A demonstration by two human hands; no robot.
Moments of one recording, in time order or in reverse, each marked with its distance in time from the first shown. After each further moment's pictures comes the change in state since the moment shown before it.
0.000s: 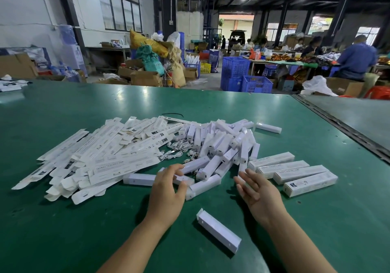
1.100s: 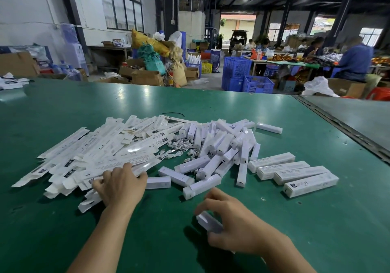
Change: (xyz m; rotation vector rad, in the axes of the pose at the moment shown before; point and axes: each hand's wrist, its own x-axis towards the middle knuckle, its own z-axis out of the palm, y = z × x) left_hand 0.037 -0.039 -0.060 0.859 0.043 -0.497; right_hand -0.051 0.019 0.013 -1.586 -0.902 -0.745
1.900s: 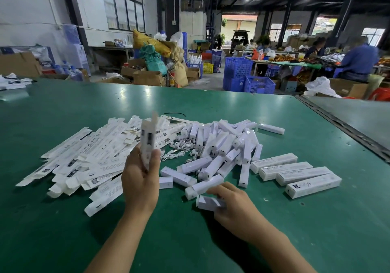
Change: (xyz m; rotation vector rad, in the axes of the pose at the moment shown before) left_hand -0.047 0.032 -0.029 -1.183 0.255 0.299; right_hand 0.012 0.023 0.012 -0.087 0.204 0.203
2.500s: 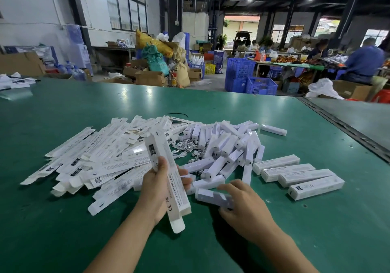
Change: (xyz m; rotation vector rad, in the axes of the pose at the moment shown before) left_hand -0.008 -0.006 0.014 -0.602 -0.310 -0.687; right_hand -0.004 -0.001 -0.006 -0.212 0.053 0.144
